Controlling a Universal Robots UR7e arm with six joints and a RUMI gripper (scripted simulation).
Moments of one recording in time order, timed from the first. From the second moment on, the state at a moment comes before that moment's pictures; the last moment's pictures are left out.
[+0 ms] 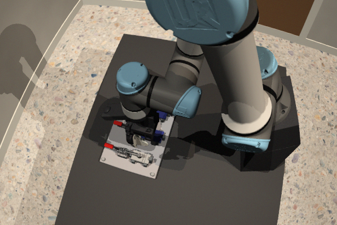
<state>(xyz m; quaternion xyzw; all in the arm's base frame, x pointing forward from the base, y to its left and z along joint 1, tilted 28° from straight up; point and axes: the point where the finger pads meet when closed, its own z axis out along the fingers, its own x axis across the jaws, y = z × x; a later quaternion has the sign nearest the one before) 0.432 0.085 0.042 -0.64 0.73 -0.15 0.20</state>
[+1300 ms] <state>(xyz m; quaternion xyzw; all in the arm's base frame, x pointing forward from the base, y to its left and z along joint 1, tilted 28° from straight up) 0.442 0.086 0.022 -0.64 0.73 -0.15 0.19</state>
